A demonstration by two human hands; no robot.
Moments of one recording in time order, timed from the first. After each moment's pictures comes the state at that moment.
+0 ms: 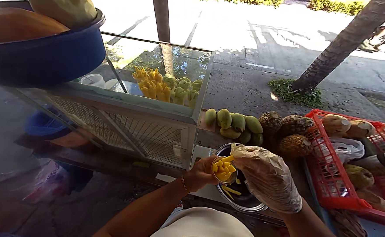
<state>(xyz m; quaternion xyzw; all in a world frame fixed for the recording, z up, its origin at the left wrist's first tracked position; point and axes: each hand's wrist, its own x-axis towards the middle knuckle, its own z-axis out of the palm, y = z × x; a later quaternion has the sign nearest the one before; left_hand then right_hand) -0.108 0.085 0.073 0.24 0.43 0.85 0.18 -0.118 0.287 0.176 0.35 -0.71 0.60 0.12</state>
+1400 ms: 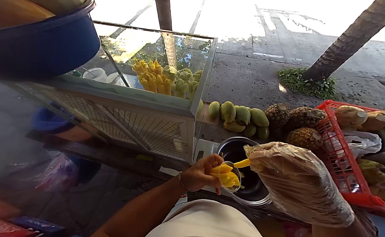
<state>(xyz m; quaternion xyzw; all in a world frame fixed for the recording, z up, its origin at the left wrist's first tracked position) -0.097 0.077 0.063 0.25 0.39 0.85 0.26 -0.112 0.308 0.223 0.37 -0.82 0.39 0.21</state>
